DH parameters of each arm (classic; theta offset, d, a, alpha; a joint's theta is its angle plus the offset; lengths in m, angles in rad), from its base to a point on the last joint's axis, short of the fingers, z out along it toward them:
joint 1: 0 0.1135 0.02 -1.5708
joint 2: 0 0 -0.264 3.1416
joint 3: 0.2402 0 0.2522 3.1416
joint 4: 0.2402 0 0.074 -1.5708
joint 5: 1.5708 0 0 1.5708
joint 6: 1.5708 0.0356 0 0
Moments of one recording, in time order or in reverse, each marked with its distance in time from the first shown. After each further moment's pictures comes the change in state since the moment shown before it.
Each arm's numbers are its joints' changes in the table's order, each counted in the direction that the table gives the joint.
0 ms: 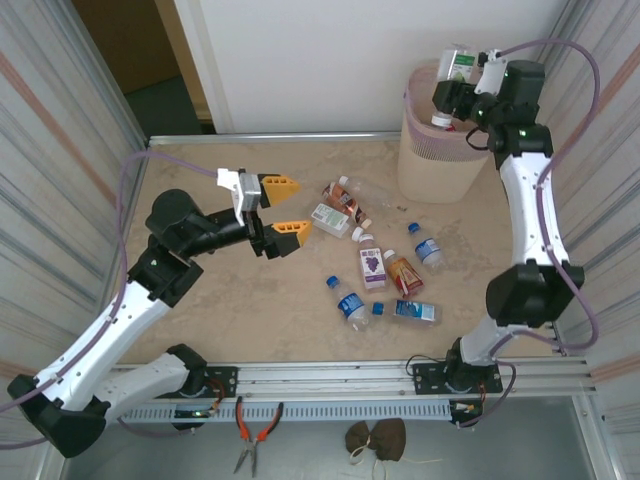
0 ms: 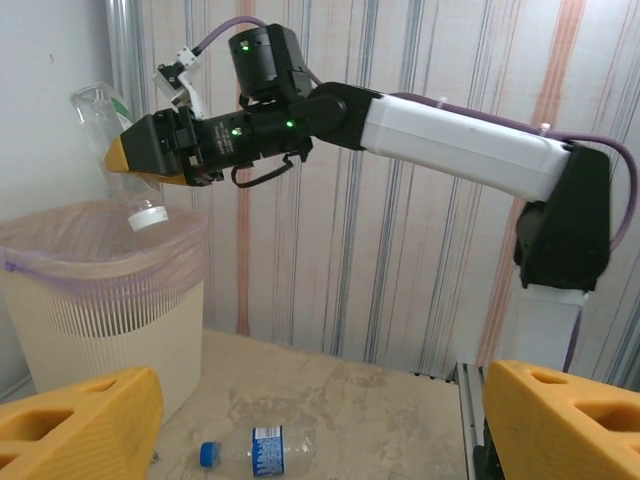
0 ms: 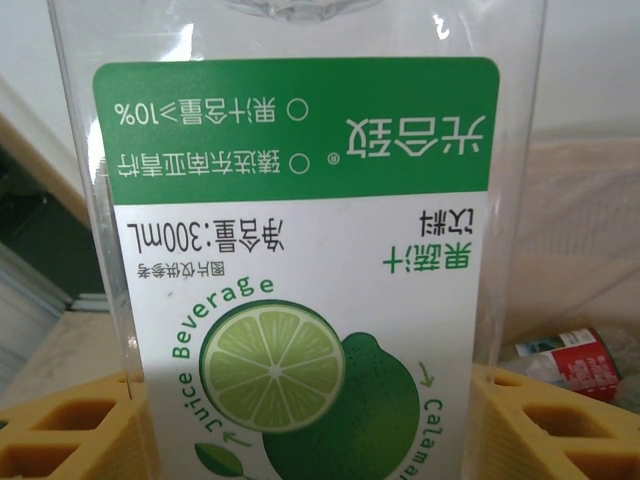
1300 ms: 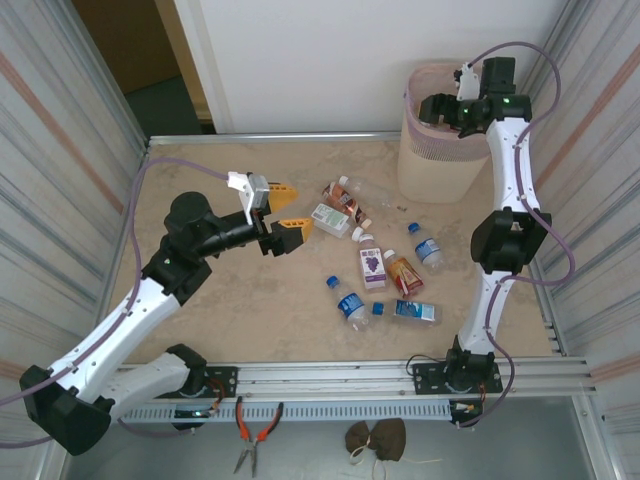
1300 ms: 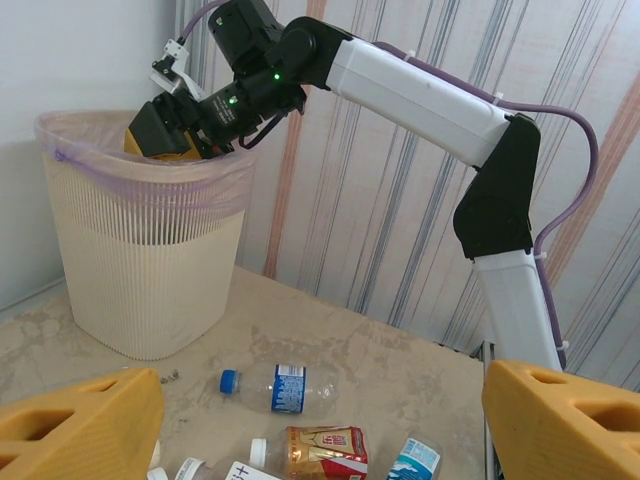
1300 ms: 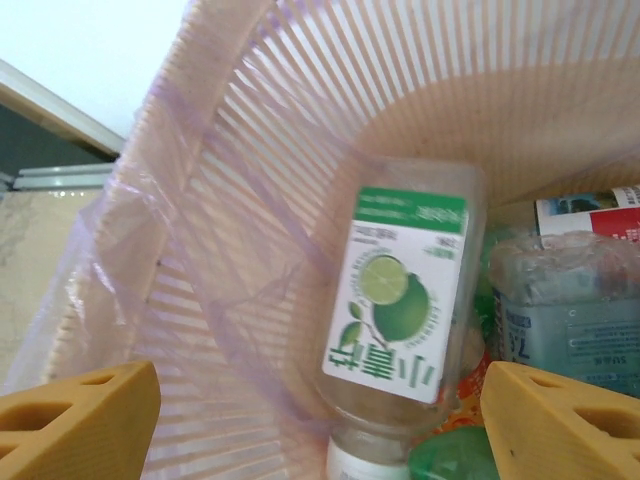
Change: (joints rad) left arm 0.046 0.029 -0.113 -0.027 -0.046 -0.053; right arm -0.020 0.452 0.487 0.479 -0.073 -0.114
